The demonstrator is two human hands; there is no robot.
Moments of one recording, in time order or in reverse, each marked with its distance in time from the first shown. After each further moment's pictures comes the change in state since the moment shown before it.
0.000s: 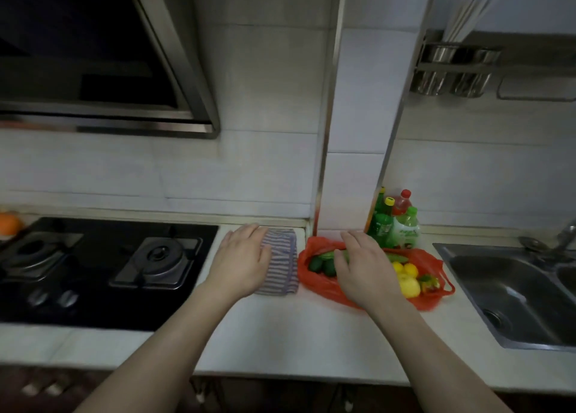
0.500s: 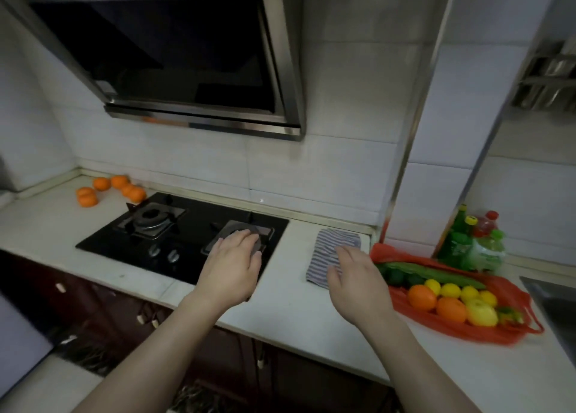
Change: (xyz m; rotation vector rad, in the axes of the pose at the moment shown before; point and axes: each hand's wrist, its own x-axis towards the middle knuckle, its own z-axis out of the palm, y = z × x) left_hand -0.130 -0.081 -0.077 0.116 0.092 -0.300; right_hand -0.050 -0.124 0.012 0.175 -0.149 -0.214
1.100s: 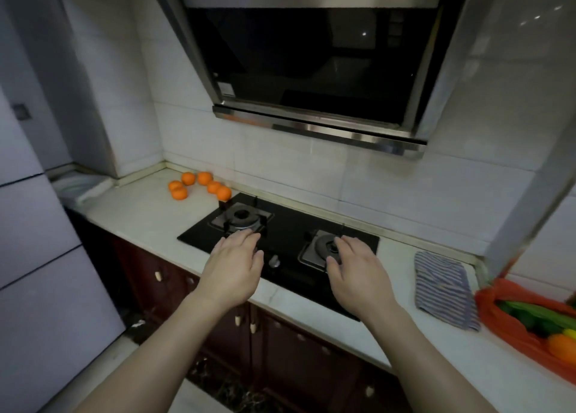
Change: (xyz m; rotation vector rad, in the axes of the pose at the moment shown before) left_hand -0.048 -0.309 -0.110 -0.007 0.068 -0.112; right_hand 0.058 -0.305 0.123 -0.012 -0.057 -0.158
